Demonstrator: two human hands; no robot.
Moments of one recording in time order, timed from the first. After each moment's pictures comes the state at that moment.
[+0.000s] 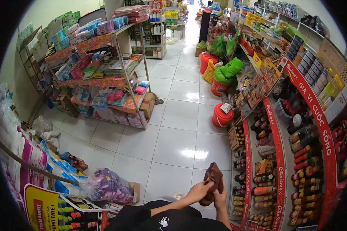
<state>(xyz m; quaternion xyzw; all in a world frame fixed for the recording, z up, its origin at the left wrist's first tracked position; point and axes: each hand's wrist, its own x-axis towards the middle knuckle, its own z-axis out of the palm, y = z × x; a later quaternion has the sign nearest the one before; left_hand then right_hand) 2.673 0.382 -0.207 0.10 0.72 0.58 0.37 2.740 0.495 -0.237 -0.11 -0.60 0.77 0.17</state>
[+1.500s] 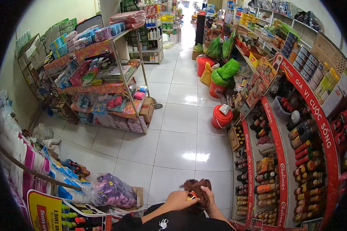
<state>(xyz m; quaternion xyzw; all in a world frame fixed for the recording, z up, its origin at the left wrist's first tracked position) 2.677 0.303 -0.183 0.25 0.87 0.24 0.36 2.734 0.454 -0.259 -0.28 -0.40 0.87 -0.06</state>
